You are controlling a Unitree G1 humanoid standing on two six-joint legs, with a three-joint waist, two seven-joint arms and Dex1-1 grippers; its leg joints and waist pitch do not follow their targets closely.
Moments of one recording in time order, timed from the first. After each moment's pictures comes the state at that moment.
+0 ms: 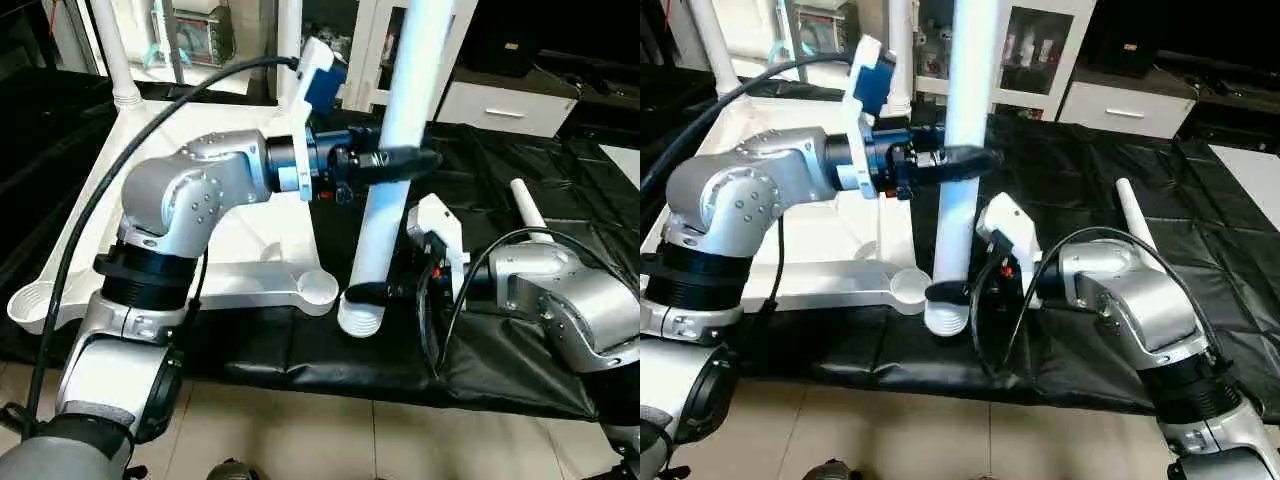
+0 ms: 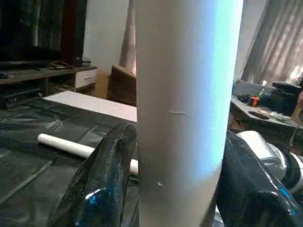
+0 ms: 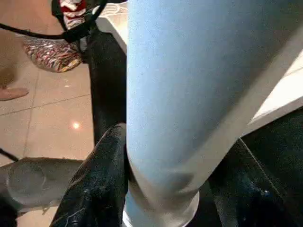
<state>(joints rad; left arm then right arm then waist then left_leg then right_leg) -0.94 0.27 -0.07 0.14 -0.64 0.81 -0.92 -0.50 -0.56 0.24 -0.09 0.46 0.69 1.01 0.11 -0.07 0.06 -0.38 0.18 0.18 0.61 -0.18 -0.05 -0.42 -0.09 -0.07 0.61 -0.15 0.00</state>
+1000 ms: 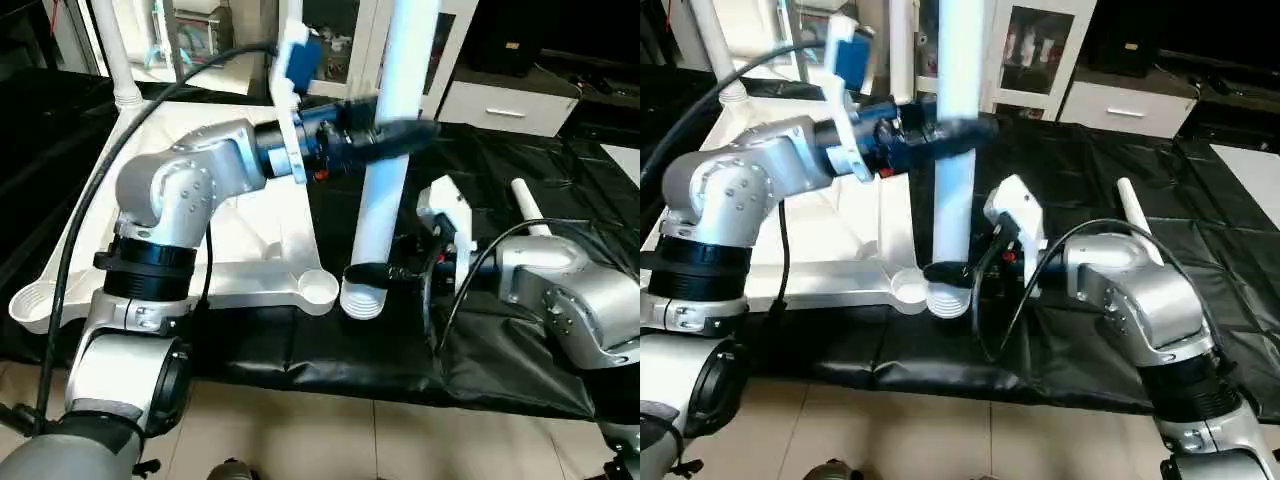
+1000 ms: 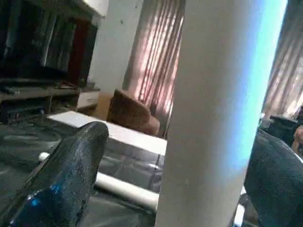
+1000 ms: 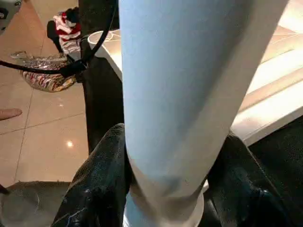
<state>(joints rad) -0.96 0.23 0.03 0.19 -0.70 0.81 -0.91 -0.50 -0.52 0.18 -0.12 0.49 0.71 0.97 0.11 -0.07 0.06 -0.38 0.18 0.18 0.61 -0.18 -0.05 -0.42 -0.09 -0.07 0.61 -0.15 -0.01</state>
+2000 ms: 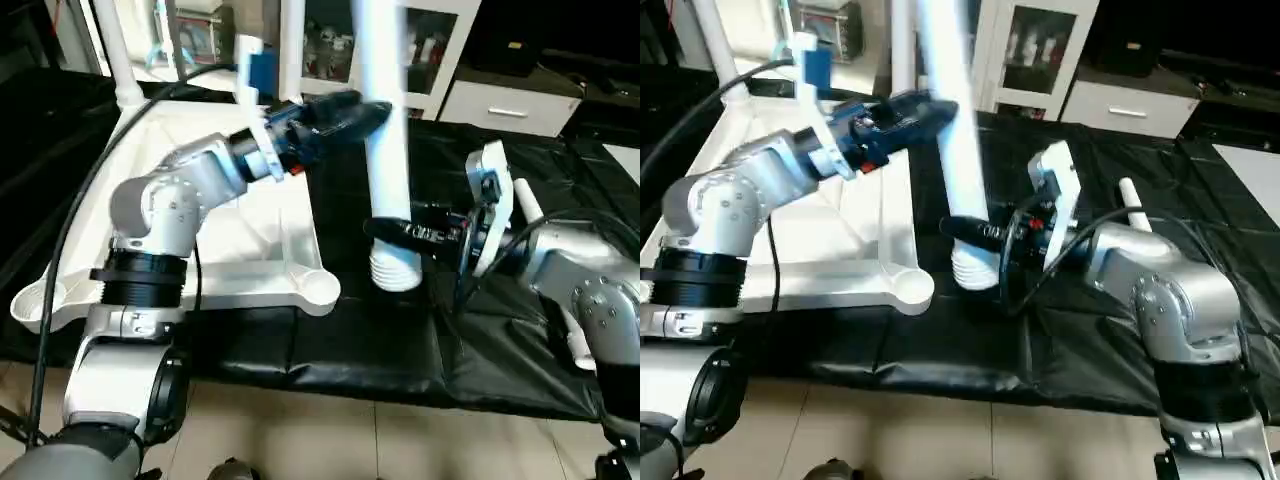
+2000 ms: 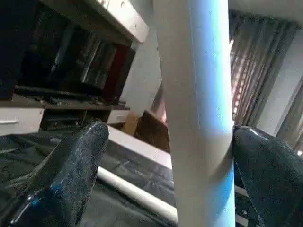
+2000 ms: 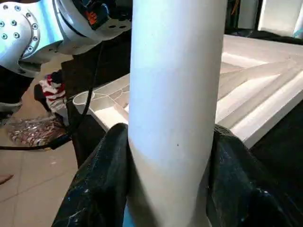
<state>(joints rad) -0.86 0.24 0.12 0.25 -0.68 0.68 -0.84 -0.46 -0.48 -0.04 -0.20 0.66 0.84 0.81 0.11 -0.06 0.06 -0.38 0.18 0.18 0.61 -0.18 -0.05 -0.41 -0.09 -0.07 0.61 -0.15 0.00</state>
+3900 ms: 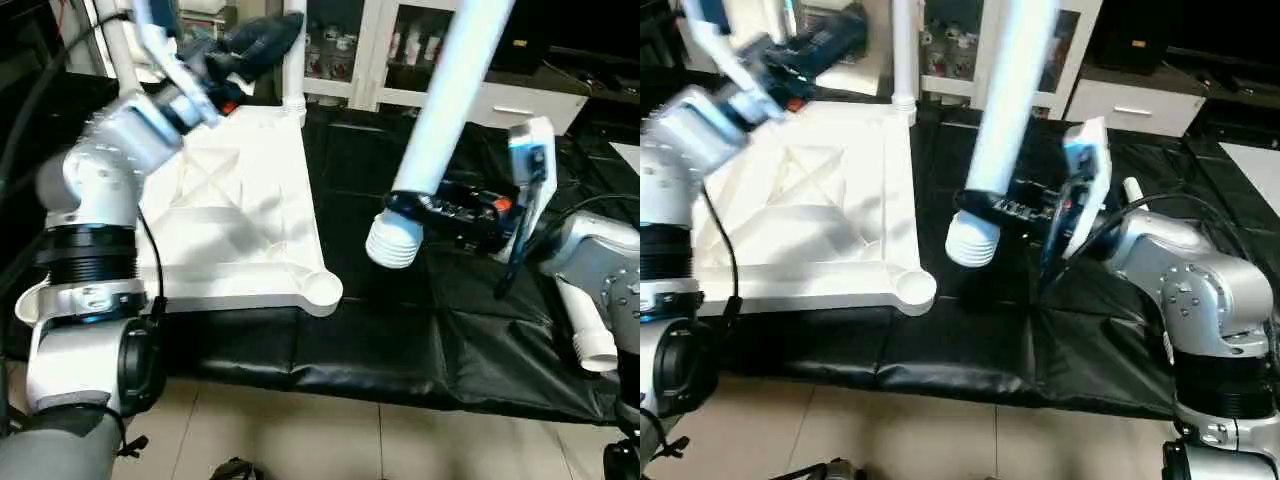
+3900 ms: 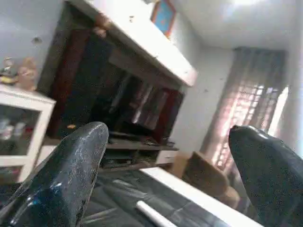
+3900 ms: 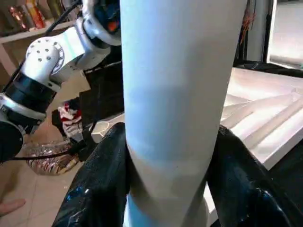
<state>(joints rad) -0.95 0.34 0.28 0.31 -0.71 0.64 -0.78 -0.51 -0.48 -0.15 -0.15 0.78 0.84 0.85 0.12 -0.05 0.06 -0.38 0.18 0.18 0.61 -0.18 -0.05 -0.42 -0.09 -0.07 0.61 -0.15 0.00</state>
